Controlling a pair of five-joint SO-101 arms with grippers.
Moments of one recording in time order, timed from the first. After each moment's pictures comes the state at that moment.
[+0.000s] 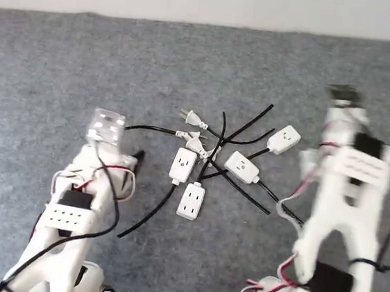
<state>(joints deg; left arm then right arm) -1.7 -39.2 76.0 18.4 0.6 11.3 -9.1 20.5 70.1 21.0</state>
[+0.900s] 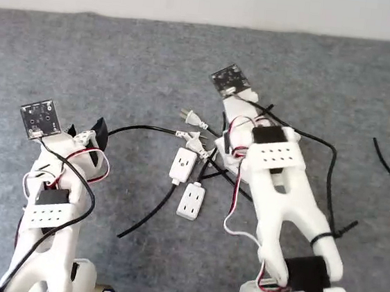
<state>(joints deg) -14.0 -39.1 75.3 10.2 17.3 -16.2 -7.3 24.6 54.2 18.4</state>
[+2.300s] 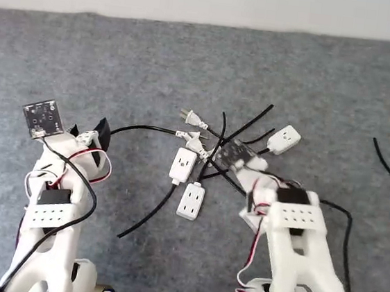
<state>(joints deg) -12.4 -39.1 75.3 10.2 17.0 -2.6 -31.0 61.2 53.8 45.9</state>
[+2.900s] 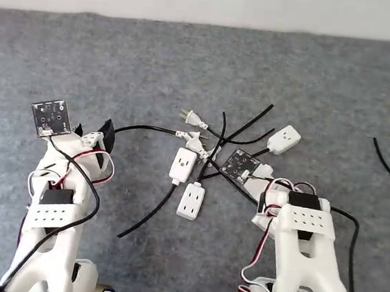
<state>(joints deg) -11.6 -39.1 75.3 10.2 14.2 0.7 -30.6 61.9 51.3 58.3</state>
